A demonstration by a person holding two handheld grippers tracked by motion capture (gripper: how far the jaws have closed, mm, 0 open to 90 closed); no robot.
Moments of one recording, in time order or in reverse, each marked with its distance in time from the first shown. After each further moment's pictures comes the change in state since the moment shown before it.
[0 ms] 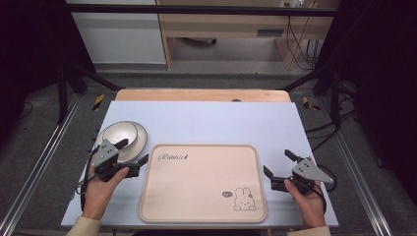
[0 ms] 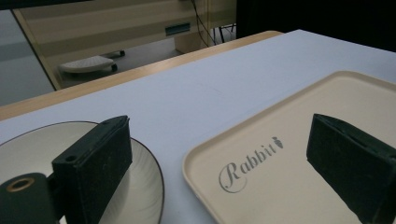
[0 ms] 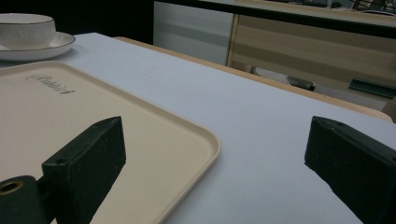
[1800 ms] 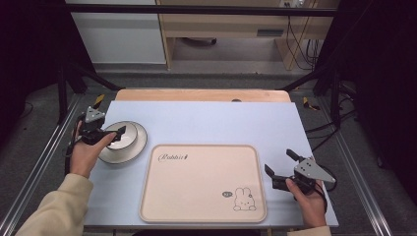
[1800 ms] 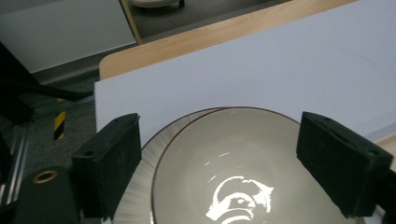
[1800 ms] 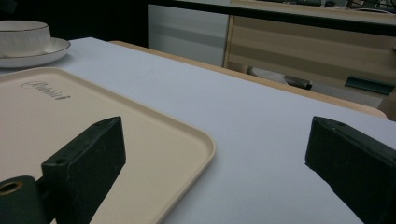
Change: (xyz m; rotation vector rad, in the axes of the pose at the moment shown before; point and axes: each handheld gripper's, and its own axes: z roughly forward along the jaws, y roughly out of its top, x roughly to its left) left arm 0.106 0.026 0.032 0.286 0.286 -0.044; right arm -0.003 0.001 -0.001 -0.007 -0.015 0.024
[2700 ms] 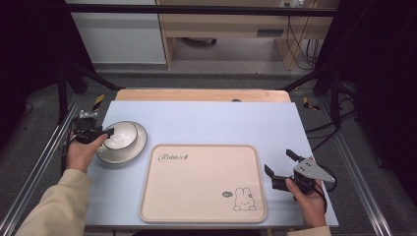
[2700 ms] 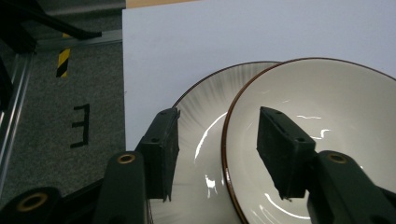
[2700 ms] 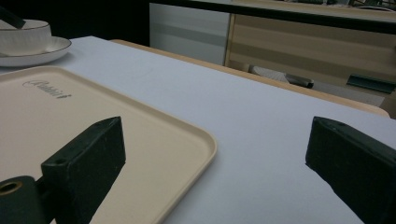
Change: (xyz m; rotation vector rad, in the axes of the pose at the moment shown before) left arm 0.035 -0.021 0.020 0.173 0.010 -0.197; right arm 0.000 0.000 0.001 0.005 0.004 0.003
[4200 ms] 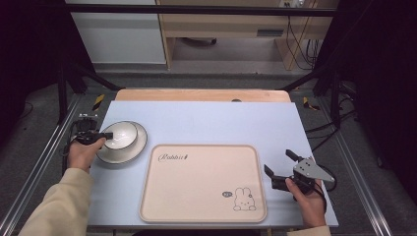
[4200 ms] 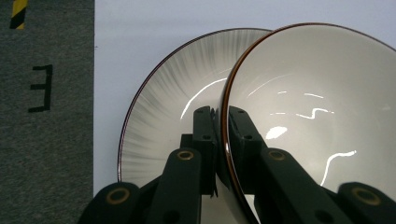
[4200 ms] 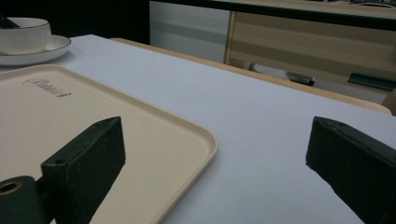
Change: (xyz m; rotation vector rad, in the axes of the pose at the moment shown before) left arm 0.005 -0.006 0.011 0.092 -0.097 -0.118; right arm 0.000 -0.001 0.001 0.008 0.002 0.007
